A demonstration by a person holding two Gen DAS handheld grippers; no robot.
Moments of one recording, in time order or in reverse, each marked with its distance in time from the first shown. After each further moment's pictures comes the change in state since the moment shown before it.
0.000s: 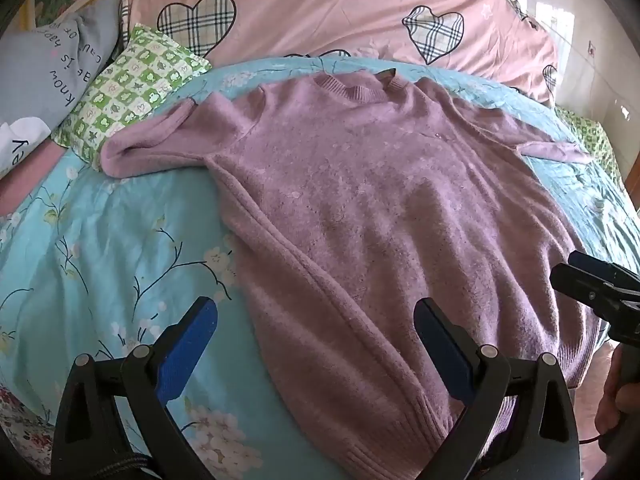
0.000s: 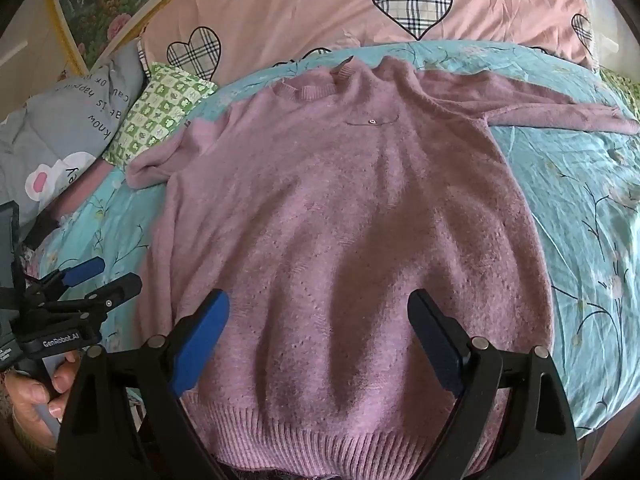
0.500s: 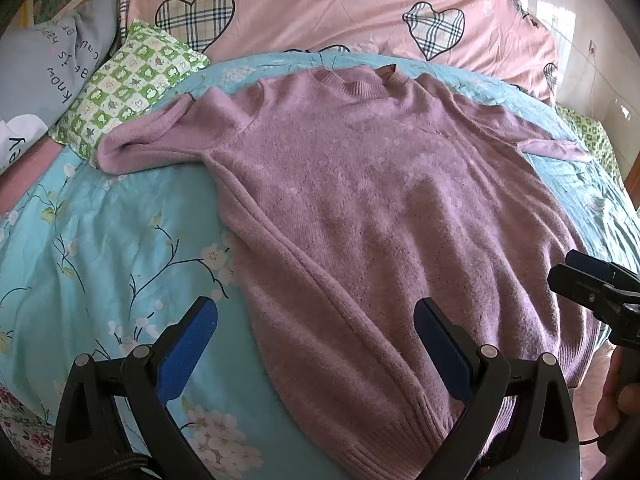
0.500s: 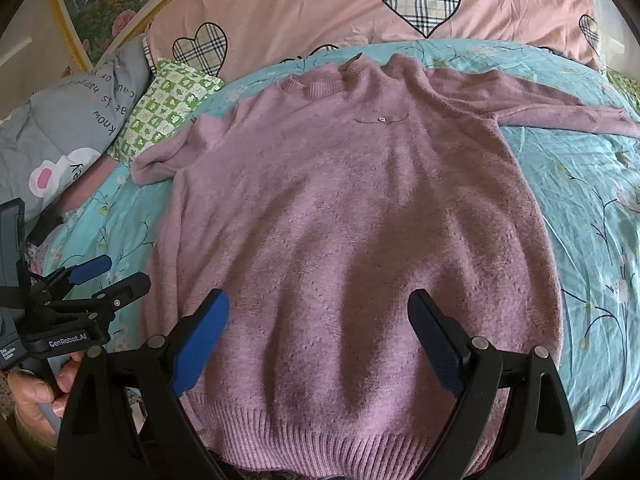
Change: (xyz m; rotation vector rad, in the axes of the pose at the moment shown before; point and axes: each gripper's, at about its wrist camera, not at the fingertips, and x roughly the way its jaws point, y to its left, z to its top) left arm 0.003 -0.002 -0.008 0.003 0.007 -0.002; right arm 0.005 0.006 0.001 -0.005 0.014 0.015
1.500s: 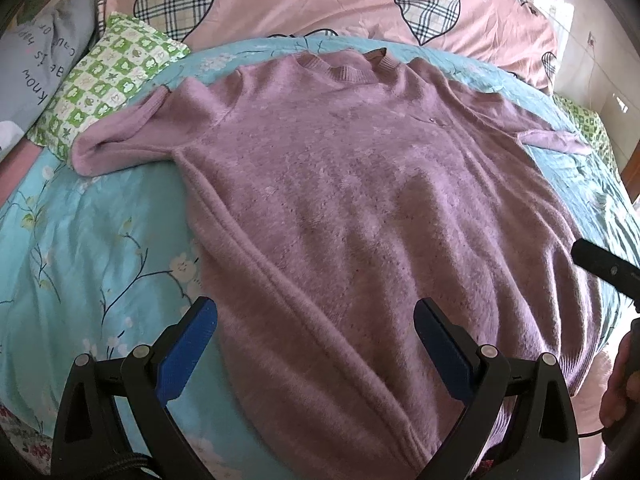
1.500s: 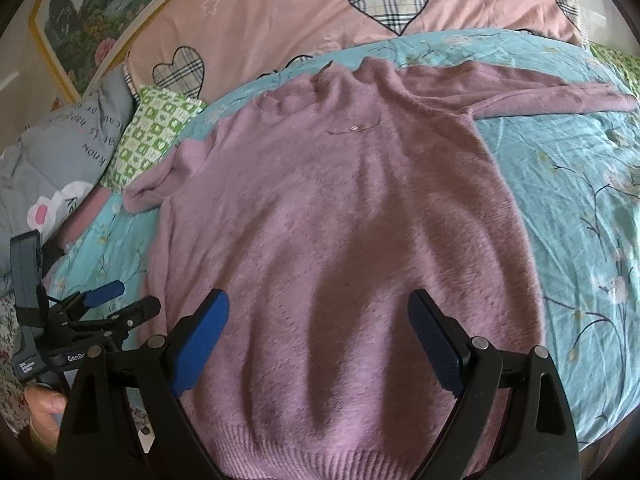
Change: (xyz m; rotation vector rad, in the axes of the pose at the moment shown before) left arm 0.029 -0.019 0.026 0.006 0.024 -0.030; right arm -0.005 -0.037 0.011 0.110 -0.037 0.008
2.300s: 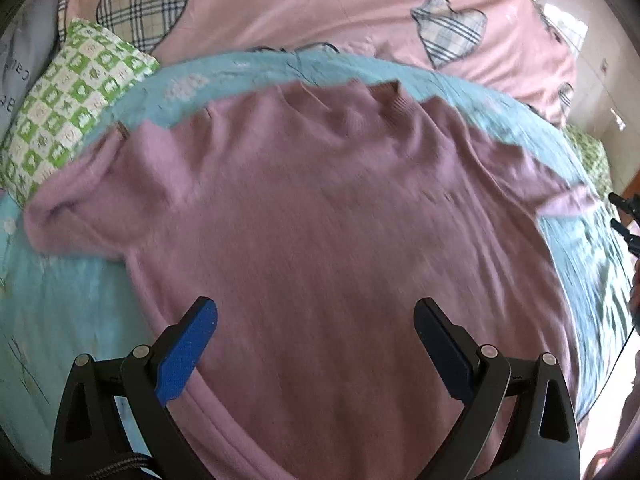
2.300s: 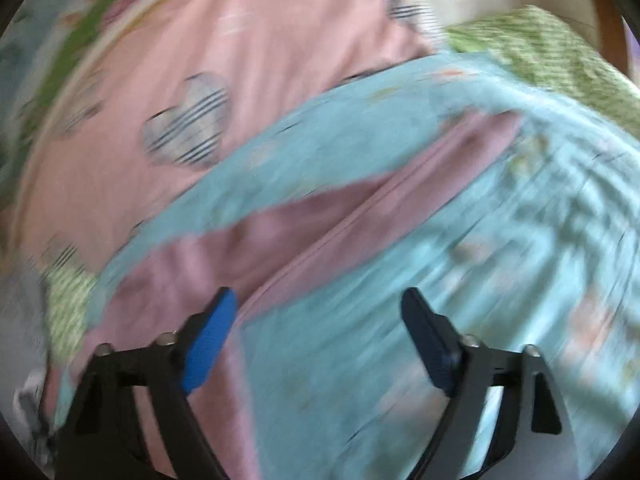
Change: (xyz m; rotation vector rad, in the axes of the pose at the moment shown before) left arm 0.063 0.008 0.129 -0.045 0.090 -0.030; right arm -0.041 -0.259 0.178 0.405 -0.219 -0.274
